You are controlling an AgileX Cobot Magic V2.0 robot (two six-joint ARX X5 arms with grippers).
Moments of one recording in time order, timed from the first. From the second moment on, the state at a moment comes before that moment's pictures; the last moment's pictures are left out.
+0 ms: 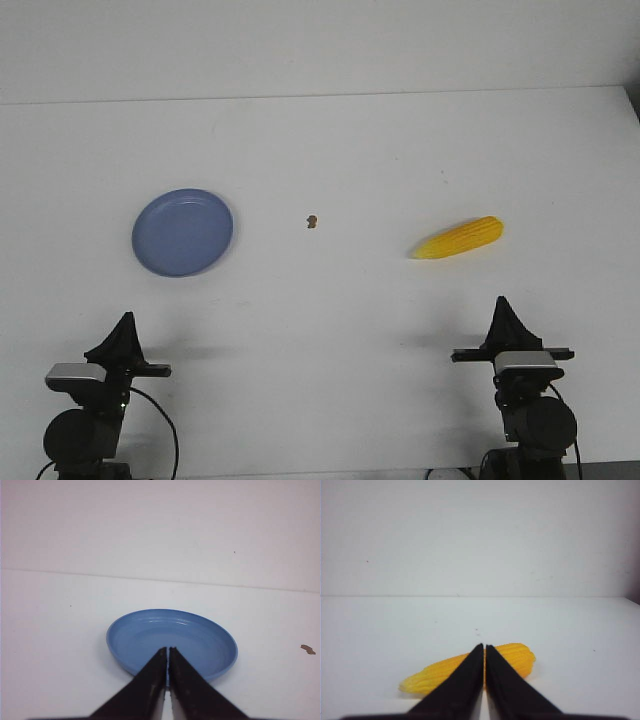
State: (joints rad) left arm -0.09 0.01 0.03 0.15 -0.03 -0.10; right arm 0.05 0.00 0.01 0.11 0.05 0.03
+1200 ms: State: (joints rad) left arm -0.09 0.04 0.20 -0.01 -0.03 -0.10; right arm 0.05 0.00 0.08 0.07 0.05 0.03
